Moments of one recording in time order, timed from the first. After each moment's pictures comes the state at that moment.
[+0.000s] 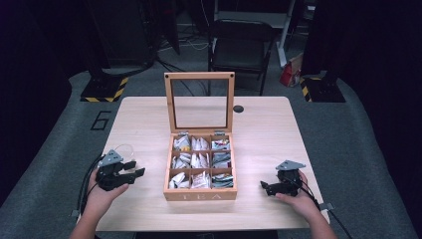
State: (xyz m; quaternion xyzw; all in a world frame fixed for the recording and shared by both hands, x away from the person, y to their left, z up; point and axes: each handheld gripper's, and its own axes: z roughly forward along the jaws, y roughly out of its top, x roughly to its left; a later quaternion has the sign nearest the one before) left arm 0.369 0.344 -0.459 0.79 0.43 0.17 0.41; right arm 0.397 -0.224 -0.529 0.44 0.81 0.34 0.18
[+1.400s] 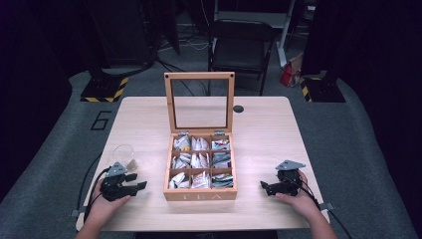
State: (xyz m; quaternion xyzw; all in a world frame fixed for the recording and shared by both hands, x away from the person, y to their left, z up) left arm 0.364 0.348 -0.508 0.80 0.43 0.13 0.38; right arm 0.398 -0.225 -0.529 0.43 0.82 0.34 0.18
